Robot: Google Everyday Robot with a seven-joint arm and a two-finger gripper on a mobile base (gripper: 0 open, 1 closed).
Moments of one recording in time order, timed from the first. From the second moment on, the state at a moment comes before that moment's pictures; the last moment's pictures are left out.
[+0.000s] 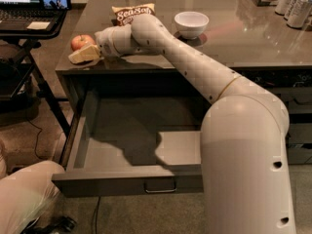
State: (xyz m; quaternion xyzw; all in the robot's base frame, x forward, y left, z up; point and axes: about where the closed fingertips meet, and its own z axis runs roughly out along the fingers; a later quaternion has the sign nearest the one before) arm 0.783 0.227 0.858 -0.46 0.66 0.33 0.49
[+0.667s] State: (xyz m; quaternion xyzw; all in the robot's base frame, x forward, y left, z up) arm 0.774 0.219 0.868 -0.46 0.66 0.31 0.51
